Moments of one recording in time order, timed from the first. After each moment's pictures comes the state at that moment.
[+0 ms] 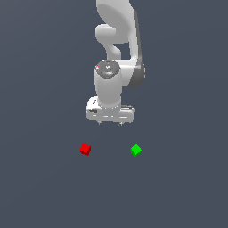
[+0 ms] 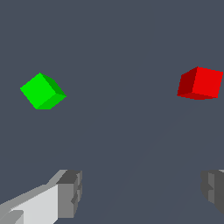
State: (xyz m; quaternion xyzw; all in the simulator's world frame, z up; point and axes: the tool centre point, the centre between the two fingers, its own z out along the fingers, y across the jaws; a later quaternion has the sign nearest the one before) arm -0.007 -0.016 0.146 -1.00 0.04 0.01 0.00
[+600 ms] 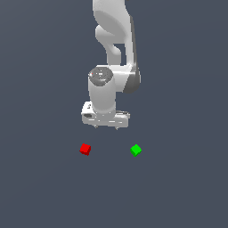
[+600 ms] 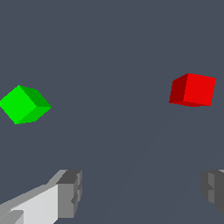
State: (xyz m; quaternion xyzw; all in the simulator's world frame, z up) arm 0.007 -0.037 0.133 -1.00 0.05 0.01 0.00
